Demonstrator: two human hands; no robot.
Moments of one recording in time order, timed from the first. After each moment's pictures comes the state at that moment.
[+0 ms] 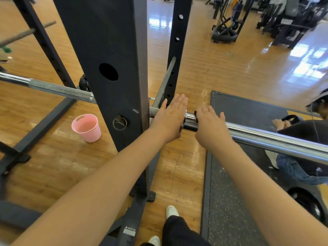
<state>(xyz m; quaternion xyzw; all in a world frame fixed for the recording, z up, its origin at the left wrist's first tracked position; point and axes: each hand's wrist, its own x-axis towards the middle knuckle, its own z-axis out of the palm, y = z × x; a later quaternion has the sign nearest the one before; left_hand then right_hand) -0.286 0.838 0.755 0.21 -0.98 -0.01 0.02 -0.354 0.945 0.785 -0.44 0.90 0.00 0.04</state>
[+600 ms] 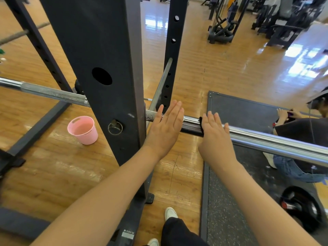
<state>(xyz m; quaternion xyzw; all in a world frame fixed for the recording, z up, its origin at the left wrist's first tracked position) -0.274 0.847 0.723 0.17 -0.95 0.13 0.21 -0.353 0.971 0.768 -0.41 0.91 -0.07 0.02</state>
